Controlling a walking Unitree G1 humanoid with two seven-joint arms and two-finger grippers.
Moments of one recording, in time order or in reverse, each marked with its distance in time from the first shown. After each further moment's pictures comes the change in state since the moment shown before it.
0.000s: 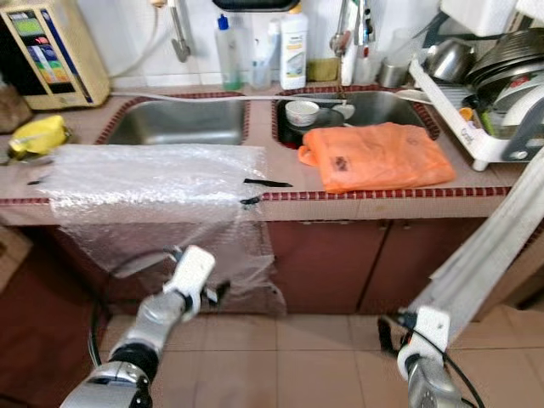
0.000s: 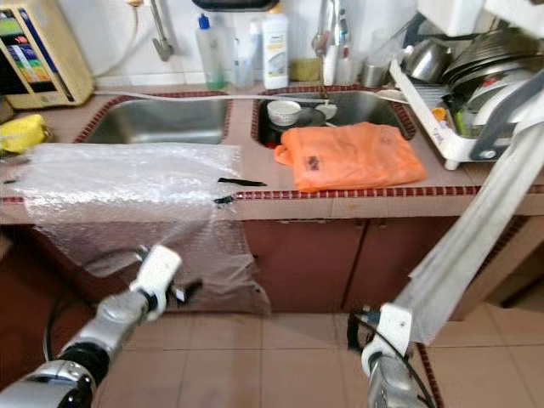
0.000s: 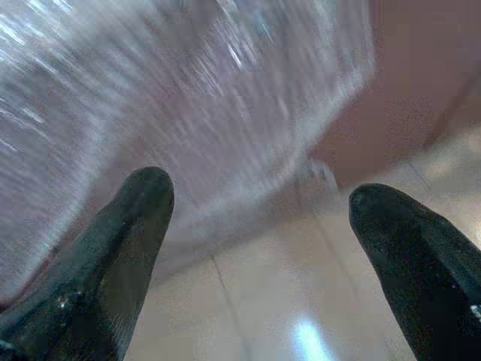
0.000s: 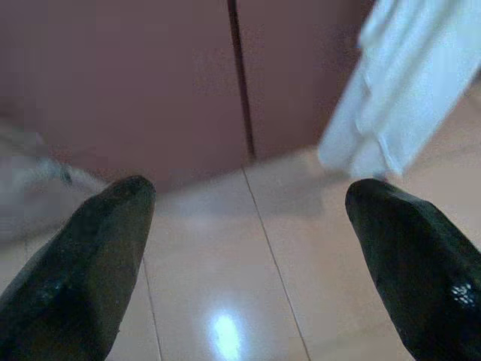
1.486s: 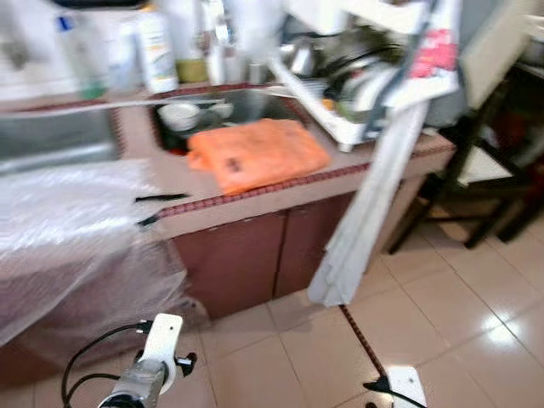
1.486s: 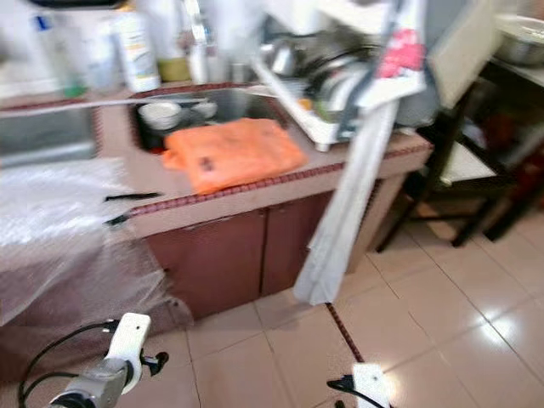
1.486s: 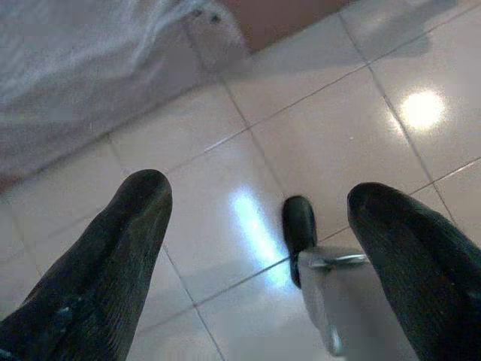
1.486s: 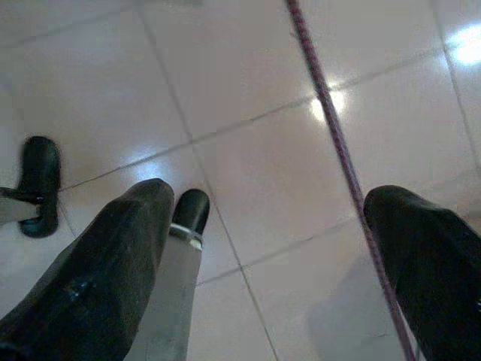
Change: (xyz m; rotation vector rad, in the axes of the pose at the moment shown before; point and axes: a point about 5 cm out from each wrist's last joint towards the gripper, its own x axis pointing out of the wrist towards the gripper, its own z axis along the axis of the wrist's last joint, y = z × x) left arm -0.048 -0.014 -0.120 -0.215 0.528 0.186; right arm -0.042 -0.010 -0.093 -0.347 0.507 0.078
